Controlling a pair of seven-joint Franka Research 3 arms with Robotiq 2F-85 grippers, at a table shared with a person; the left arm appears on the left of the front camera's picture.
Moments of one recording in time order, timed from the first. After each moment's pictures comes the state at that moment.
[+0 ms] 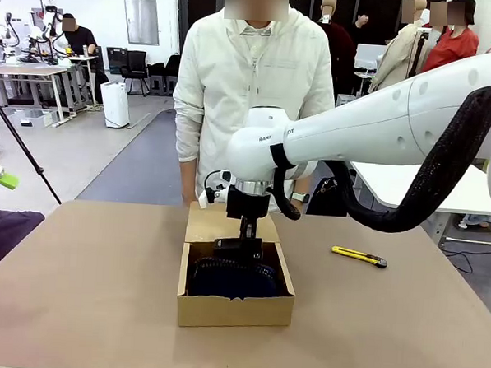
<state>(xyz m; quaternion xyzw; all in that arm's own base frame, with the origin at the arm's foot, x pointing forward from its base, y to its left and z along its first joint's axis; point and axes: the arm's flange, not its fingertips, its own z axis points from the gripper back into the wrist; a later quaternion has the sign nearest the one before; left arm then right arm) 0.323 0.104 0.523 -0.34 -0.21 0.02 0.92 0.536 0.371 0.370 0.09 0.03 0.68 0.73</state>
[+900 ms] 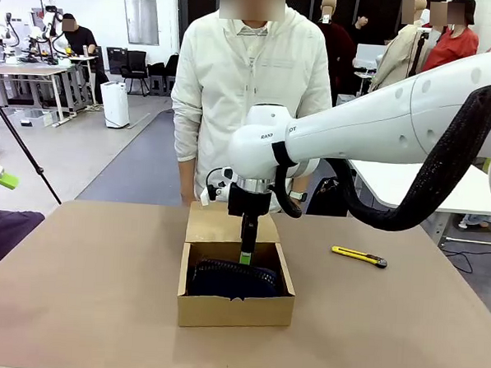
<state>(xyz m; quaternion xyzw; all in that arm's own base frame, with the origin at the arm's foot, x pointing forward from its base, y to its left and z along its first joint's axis) 0.323 0.104 0.523 -0.34 -0.21 0.02 0.92 0.539 0.368 0.373 0.09 0.02 0.68 0.73</state>
